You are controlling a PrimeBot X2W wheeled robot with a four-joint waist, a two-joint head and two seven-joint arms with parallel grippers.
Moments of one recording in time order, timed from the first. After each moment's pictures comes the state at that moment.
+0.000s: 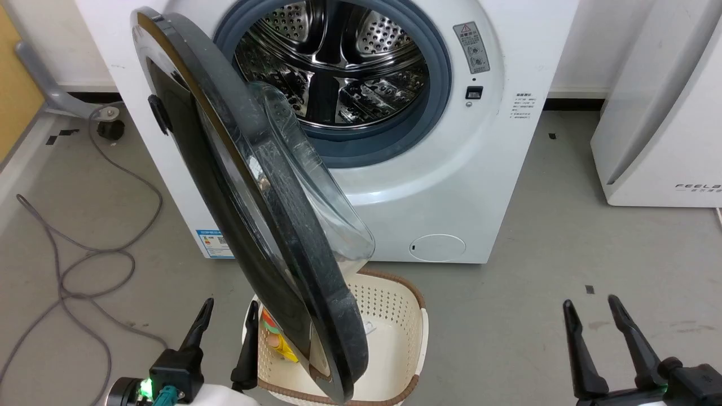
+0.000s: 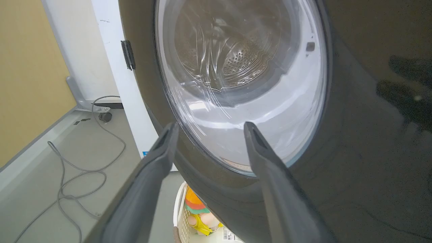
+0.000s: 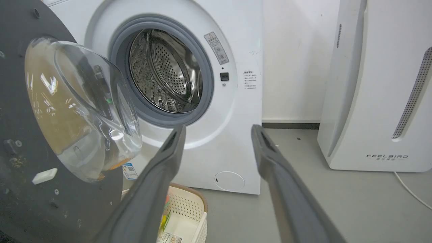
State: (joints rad) left arm 0.02 0.11 -0.09 0.17 -0.13 -0.02 -0.26; right arm 0.16 -0.05 -0.01 -0.11 0.16 0.13 -0.19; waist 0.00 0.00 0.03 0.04
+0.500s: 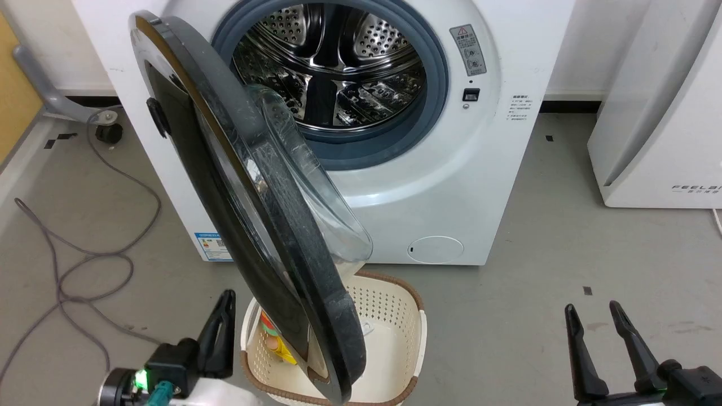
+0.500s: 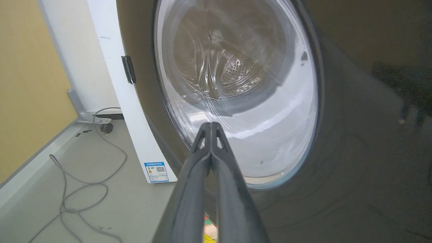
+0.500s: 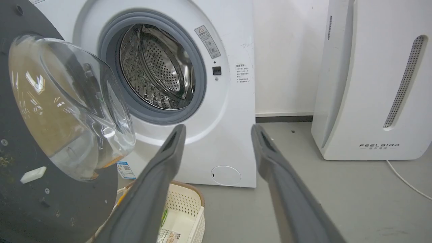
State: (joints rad) left arm 0.01 0.13 -0.10 0.15 -0.12 -0.01 -0.26; right arm 0.16 -0.05 -0.01 -0.07 0.18 0.13 -0.20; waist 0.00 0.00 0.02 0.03
